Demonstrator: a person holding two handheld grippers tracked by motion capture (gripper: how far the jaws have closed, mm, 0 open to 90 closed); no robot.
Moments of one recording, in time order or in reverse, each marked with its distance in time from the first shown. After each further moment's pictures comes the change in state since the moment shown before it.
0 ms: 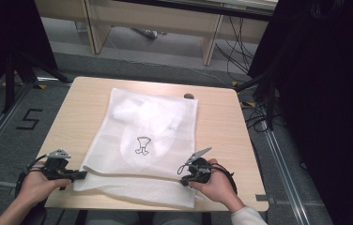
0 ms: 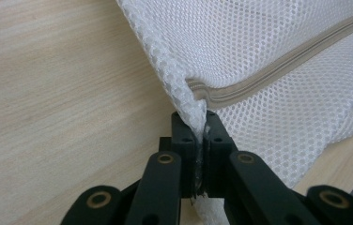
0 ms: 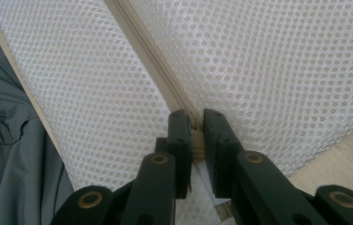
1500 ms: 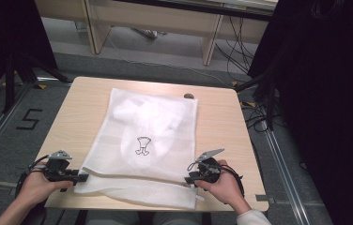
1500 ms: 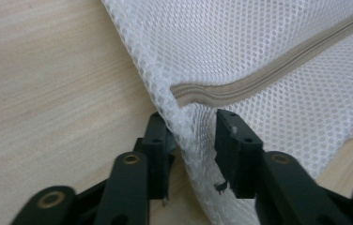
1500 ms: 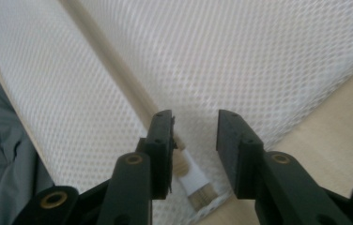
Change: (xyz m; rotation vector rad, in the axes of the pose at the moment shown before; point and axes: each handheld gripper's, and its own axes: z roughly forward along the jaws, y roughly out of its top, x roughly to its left) left arm 0.003 -0.002 0.002 0.017 0.040 0.041; right arm -0.019 -0.018 -0.009 -0.155 -0.002 0.105
